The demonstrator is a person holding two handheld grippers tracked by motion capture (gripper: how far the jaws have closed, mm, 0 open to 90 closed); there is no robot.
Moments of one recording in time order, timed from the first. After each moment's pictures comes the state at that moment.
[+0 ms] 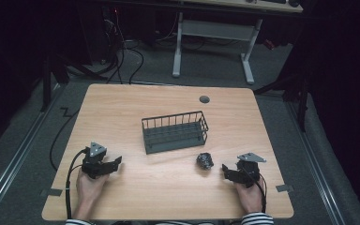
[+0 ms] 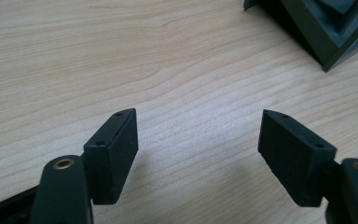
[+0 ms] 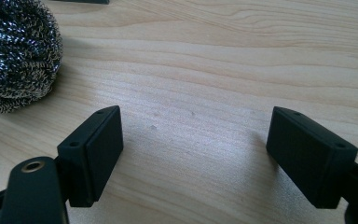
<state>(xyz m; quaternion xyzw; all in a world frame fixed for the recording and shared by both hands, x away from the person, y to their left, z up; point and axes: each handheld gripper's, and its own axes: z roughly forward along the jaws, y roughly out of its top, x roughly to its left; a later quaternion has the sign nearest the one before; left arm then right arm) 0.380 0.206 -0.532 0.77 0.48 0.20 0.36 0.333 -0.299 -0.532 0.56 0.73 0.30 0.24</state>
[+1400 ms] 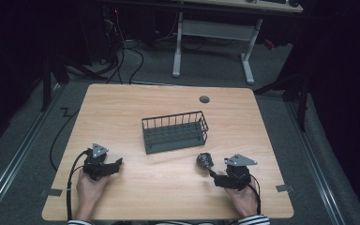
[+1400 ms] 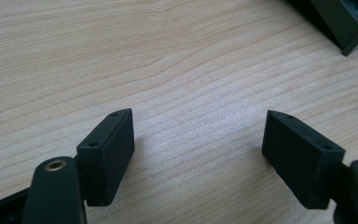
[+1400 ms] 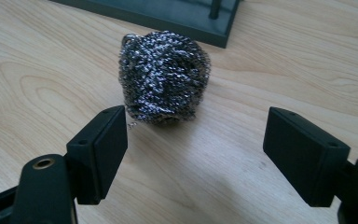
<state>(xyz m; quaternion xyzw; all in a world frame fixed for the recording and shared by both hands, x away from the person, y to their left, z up) 0.380 0.203 -0.537 0.78 0.48 0.21 0.35 0.316 -0.258 -0.502 0.45 0.79 0.35 0.22</state>
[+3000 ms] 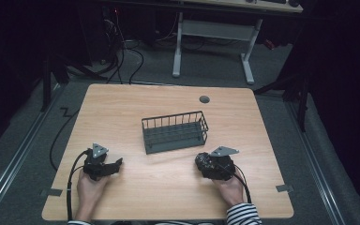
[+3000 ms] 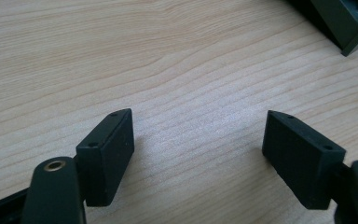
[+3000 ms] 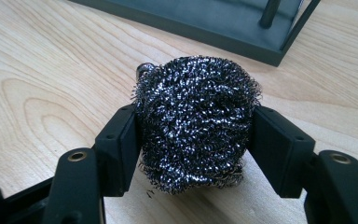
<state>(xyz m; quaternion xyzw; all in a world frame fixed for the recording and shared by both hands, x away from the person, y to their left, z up) 0.380 0.202 -0.537 0.78 0.49 0.21 0.35 0.352 -0.226 -0.512 0.44 0.81 0.34 0.17</state>
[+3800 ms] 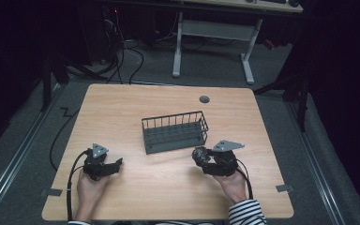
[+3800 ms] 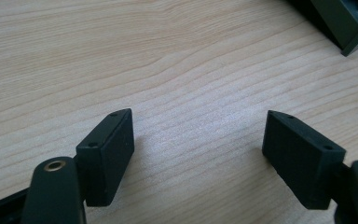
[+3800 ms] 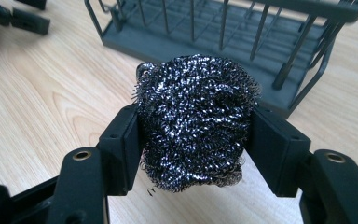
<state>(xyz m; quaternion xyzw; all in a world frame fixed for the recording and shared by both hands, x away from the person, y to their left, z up) 0.380 0.202 -0.537 0.77 0.49 0.21 0.35 0.350 -0.222 -0.469 0.40 0.81 0.39 0.15</state>
